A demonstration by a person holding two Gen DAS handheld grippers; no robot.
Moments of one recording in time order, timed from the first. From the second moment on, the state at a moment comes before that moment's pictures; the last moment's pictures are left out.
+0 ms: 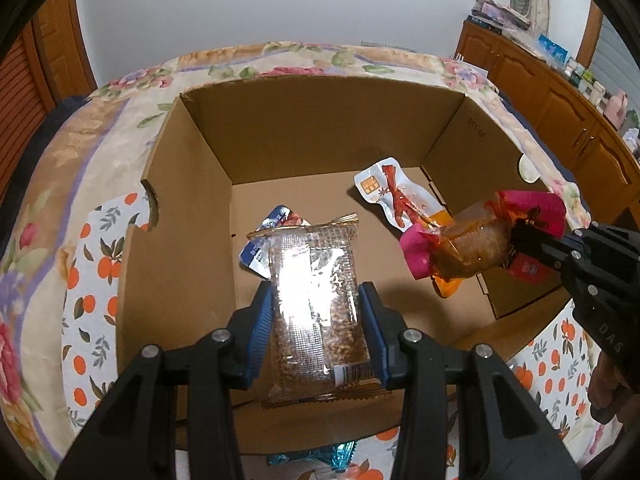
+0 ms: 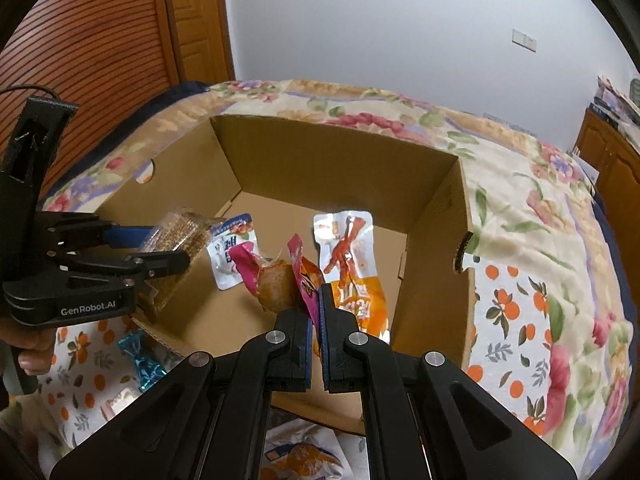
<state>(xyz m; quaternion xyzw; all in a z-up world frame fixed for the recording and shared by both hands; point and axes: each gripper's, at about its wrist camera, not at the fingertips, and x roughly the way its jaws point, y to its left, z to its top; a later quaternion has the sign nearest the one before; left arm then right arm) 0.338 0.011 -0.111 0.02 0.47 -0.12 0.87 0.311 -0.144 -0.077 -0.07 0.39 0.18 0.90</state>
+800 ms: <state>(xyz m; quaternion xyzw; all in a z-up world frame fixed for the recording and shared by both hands) 0.294 0.016 -0.079 -0.01 0.45 -0.13 0.89 0.261 -0.171 -0.049 -0.01 0.39 0.20 0.90</state>
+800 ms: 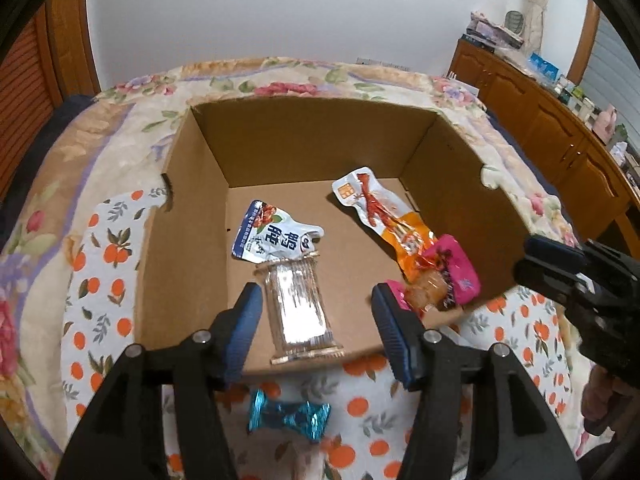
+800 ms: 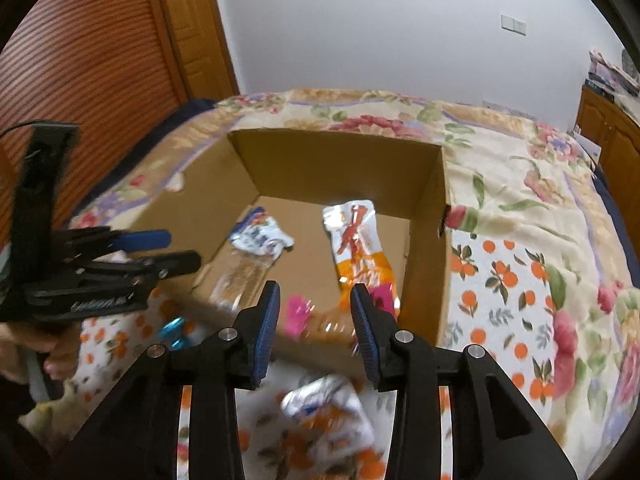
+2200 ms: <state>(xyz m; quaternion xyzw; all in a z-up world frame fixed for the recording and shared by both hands) 0.144 0.010 -0.154 0.02 0.54 -0.09 0.84 0.086 -0.135 -0.172 -0.13 0.52 0.25 0.81</state>
